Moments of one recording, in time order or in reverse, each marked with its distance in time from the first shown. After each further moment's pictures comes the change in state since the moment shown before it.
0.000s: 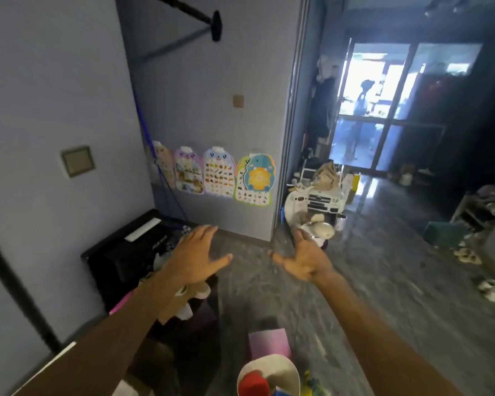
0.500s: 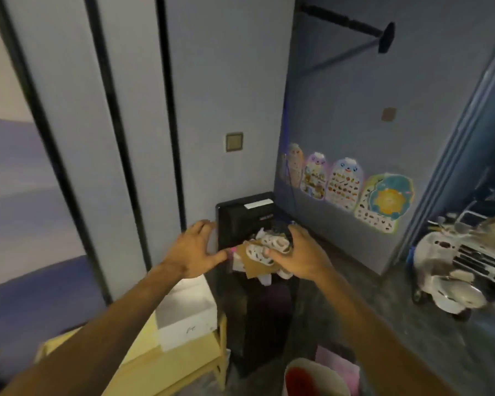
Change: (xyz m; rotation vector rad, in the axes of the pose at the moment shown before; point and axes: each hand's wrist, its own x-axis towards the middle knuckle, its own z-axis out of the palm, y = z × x) left_hand -0.242 0.014 -0.061 0.128 0.201 -0.585; right_hand -0.064 -0.114 0.036 0.088 -0.283 -0.587
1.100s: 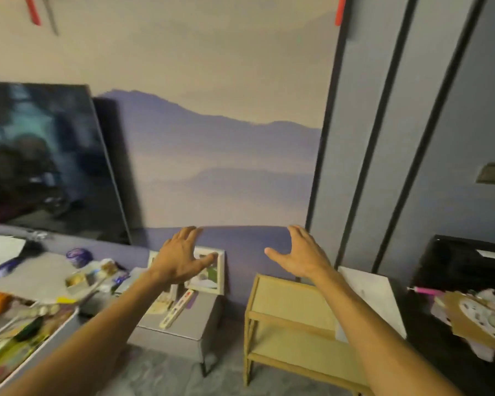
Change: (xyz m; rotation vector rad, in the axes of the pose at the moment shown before) left_hand -0.473 -0.250 -0.167 0.204 0.293 -0.736; right_hand -0.171 -0.410 0.190 0.040 -0.334 -0.718
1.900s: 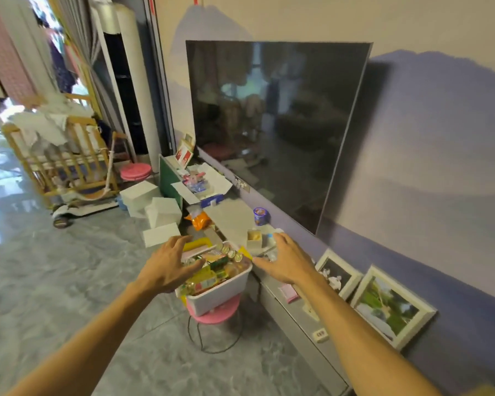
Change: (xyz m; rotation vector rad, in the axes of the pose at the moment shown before) left_hand -0.236 -0.464 -0.084 0.007 0.075 -0.887; right_hand 0.108 -0.489 0.366 -0.009 -0.497 -0.659
